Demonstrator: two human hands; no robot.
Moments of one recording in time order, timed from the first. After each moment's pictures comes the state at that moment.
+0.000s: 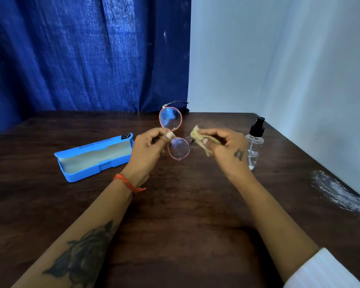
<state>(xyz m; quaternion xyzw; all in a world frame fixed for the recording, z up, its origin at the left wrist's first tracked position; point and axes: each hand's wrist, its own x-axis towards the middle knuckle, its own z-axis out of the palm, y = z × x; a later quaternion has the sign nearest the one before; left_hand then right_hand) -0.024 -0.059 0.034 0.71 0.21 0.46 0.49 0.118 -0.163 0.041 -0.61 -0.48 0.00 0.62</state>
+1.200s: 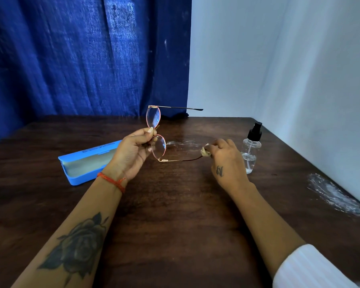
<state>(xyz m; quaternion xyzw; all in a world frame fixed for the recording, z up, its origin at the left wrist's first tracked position) -0.047 -0.041 0.051 0.51 0.18 0.41 0.73 0.134 -0.162 0.018 -0.76 -0.56 -0.24 0.21</state>
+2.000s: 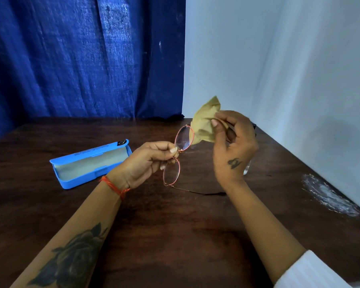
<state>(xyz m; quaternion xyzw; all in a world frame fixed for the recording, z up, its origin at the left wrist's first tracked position) -0.036 -0.070 0.053 0.69 0.10 0.24 0.68 0.104 -0.163 0.058 -0.48 -0.43 -0.32 0.69</state>
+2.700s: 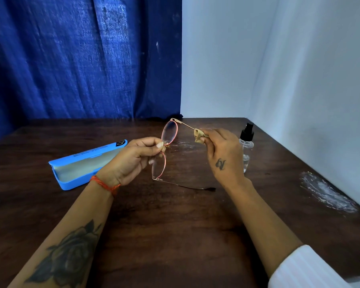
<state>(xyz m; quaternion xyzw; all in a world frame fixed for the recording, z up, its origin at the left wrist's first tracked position) -0.046 -0.053 0.051 0.67 0.11 0.29 0.67 0.133 -0.160 0.035 -0.65 -0.54 -0.33 0.42</state>
